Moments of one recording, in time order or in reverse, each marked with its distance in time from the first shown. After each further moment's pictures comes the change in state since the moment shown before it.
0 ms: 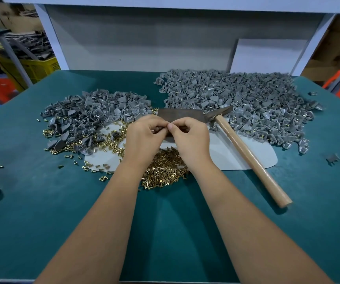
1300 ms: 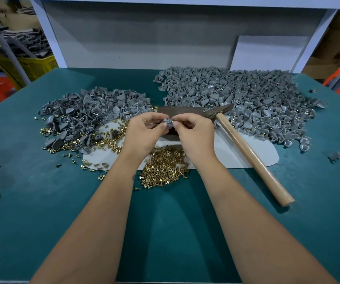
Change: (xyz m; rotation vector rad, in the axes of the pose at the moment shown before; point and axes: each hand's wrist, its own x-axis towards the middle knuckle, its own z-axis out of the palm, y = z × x) left_hand 0.007 0.005 -0.005 -0.430 -0.162 -0.398; right_hand 0.006 0.000 -0.006 0.040 0.005 -0.034
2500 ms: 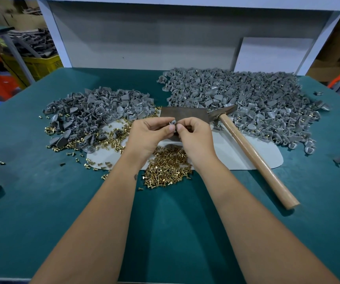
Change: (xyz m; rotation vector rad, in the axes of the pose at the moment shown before) left_hand 0.000 -0.010 -0.004 -0.250 -0.098 -0.022; right_hand -0.002 0.003 0.006 -0.019 -0.064 0.159
